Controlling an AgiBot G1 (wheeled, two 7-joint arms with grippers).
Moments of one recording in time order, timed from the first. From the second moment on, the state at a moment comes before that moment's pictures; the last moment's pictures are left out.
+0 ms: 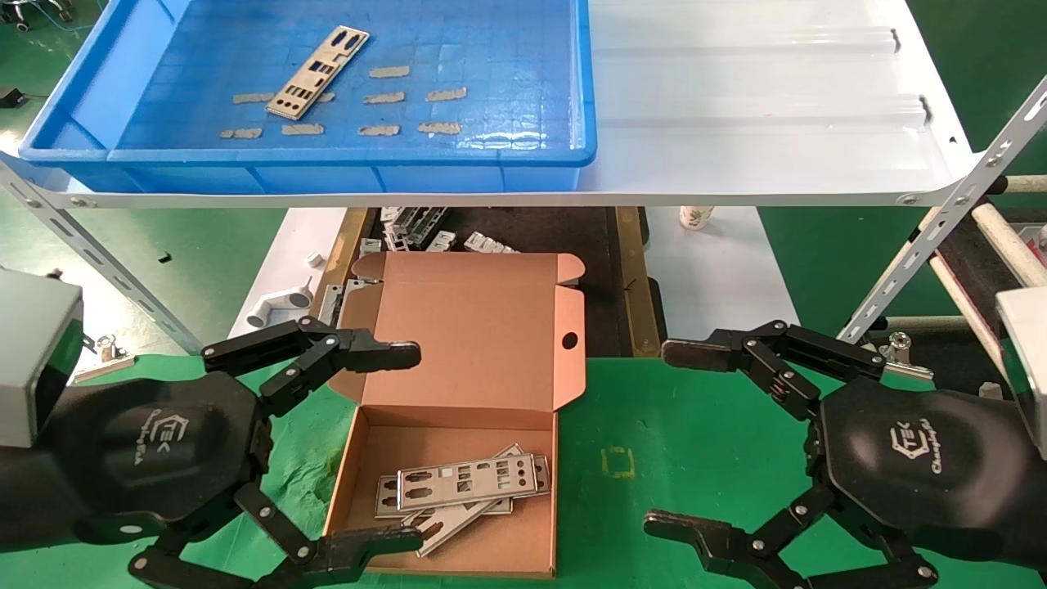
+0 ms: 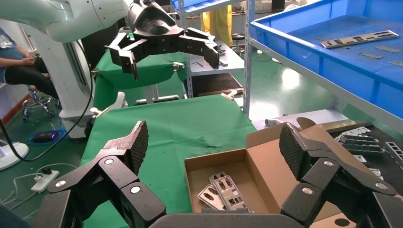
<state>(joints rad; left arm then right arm) -1.07 0.61 0.28 -1.28 0.73 1.50 -0.19 1.11 -0.56 -0.42 1.25 -0.63 -1.44 0.11</state>
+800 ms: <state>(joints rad) -1.07 0.61 0.28 -1.28 0.73 1.49 -0.19 1.11 -0.56 -0.42 1.25 -0.63 -1.44 0.11</state>
